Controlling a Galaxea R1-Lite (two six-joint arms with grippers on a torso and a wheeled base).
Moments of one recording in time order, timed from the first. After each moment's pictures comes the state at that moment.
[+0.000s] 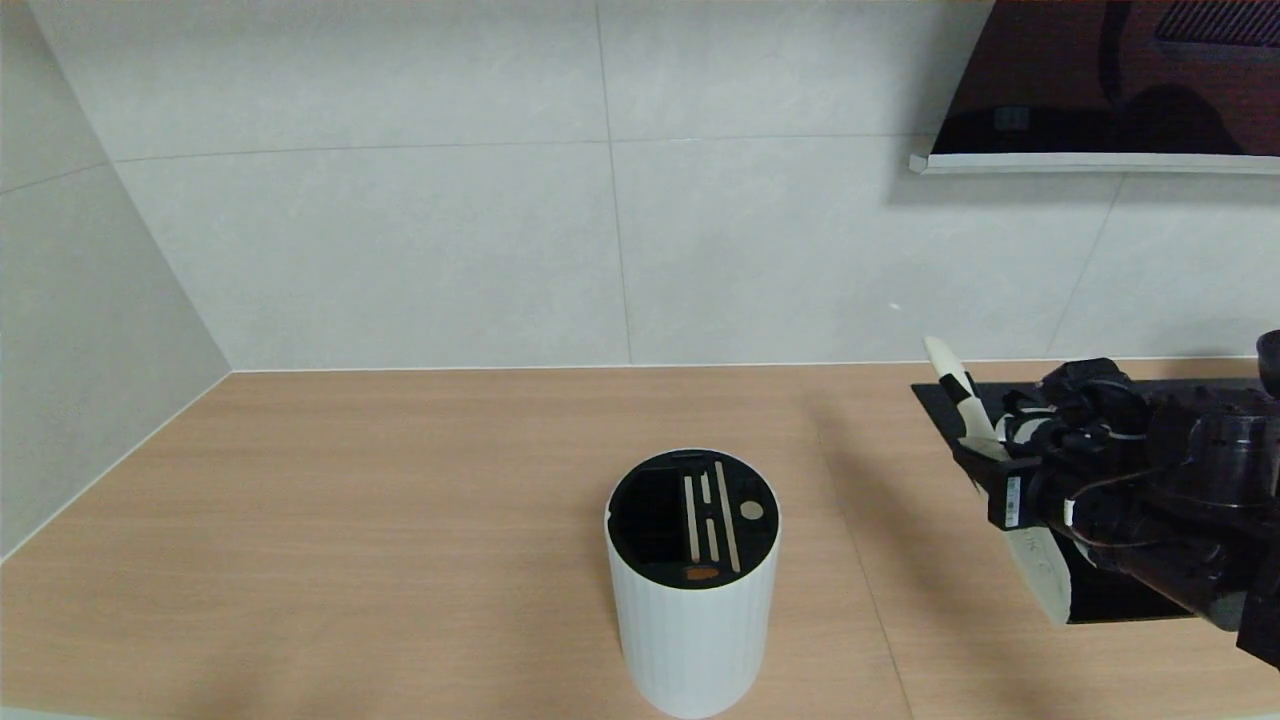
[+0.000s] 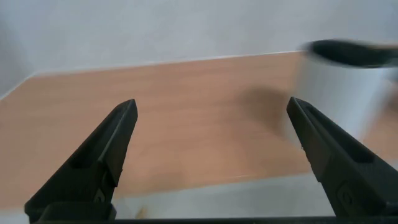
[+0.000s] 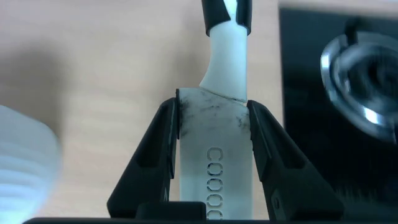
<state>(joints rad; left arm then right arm) 0.00 0.04 -0.14 0.00 -0.22 0.01 0.30 1.68 -0.46 -0.96 -0.16 0.01</state>
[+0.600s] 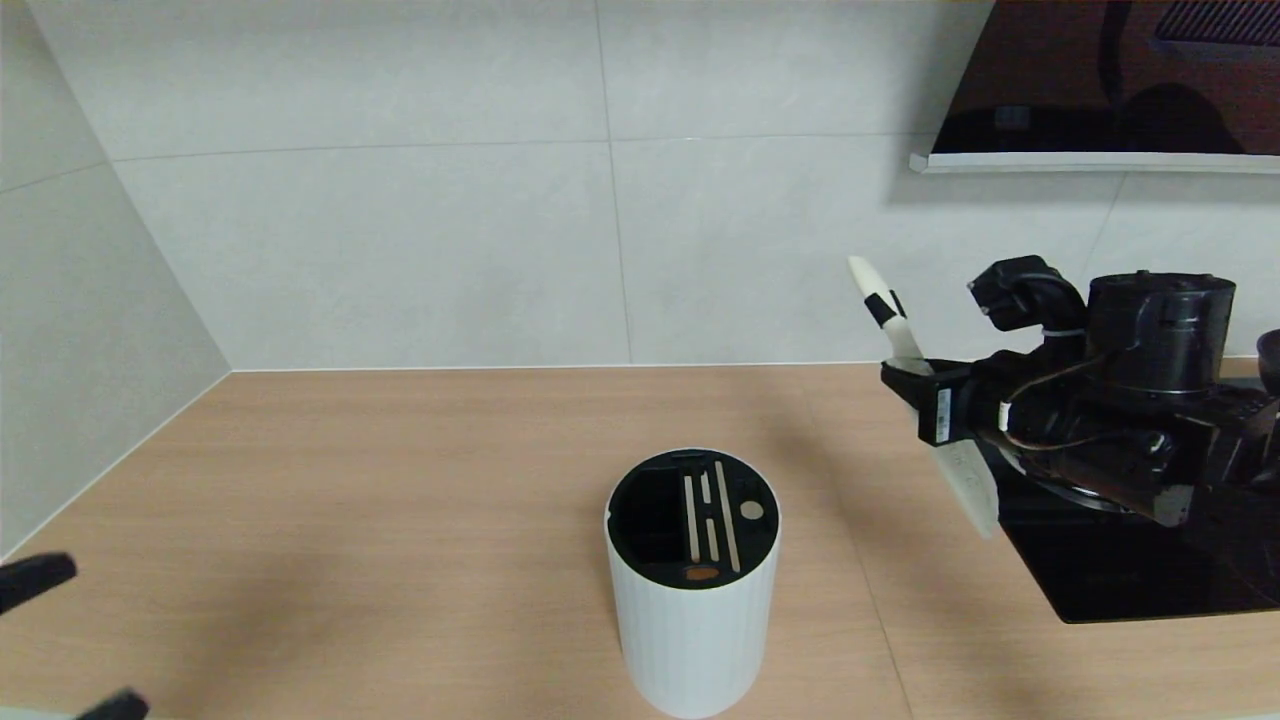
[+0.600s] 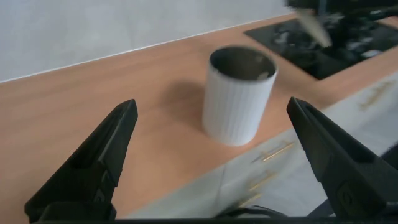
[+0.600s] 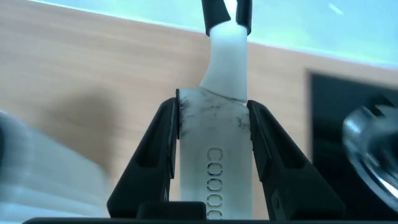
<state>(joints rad) -0.02 0.63 -0.56 0.04 -0.56 0.01 0.45 1.67 -0.82 -0.68 -0.16 -0.01</state>
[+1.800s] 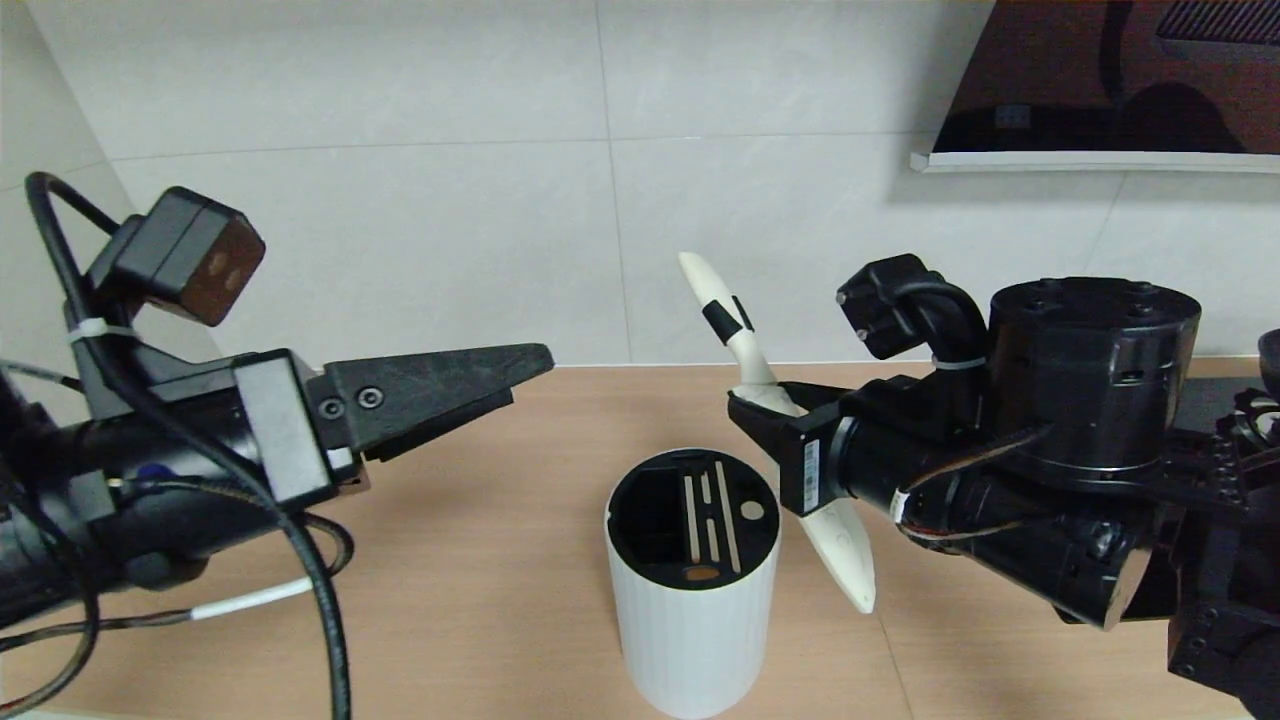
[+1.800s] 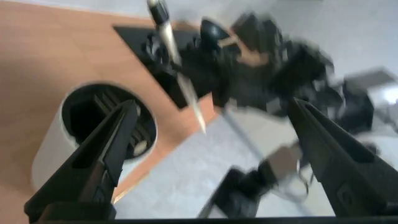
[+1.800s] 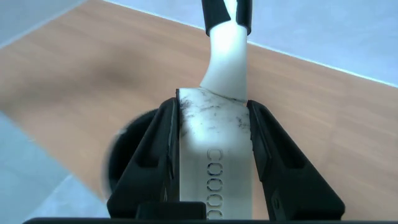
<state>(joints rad) -0.49 1.28 -0.68 -0.59 -0.47 -0.66 0.87 1.66 -0.89 -0.65 -0.27 0.09</state>
